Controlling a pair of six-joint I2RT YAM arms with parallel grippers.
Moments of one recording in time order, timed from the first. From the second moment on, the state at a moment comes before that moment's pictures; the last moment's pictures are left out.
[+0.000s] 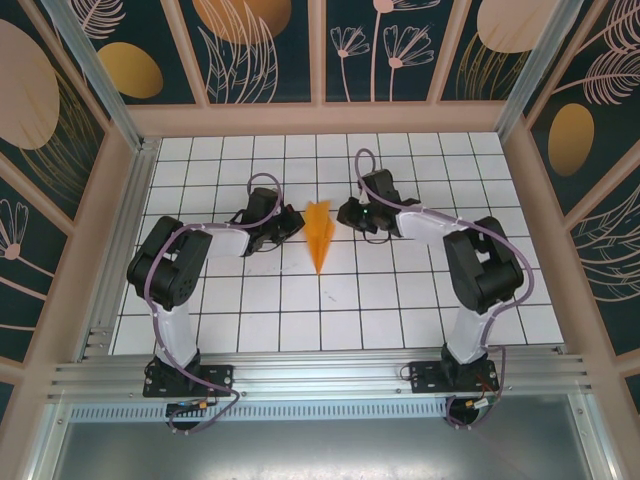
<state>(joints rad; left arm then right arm) -0.46 1.91 0.95 0.29 0.31 -1.00 0.48 1.84 1.13 -0.15 -0.32 0.71</state>
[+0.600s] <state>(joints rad) -0.46 1.95 0.95 0.23 0.23 -0.97 0.53 2.03 1.31 -0.25 -0.35 0.69</state>
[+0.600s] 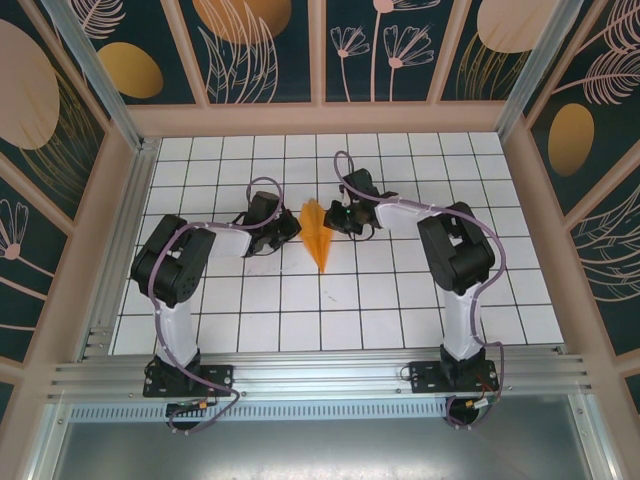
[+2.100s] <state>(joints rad) -0.45 1.96 1.00 0.16 0.26 -0.93 0.69 1.86 1.21 -0.33 -0.17 0.63</state>
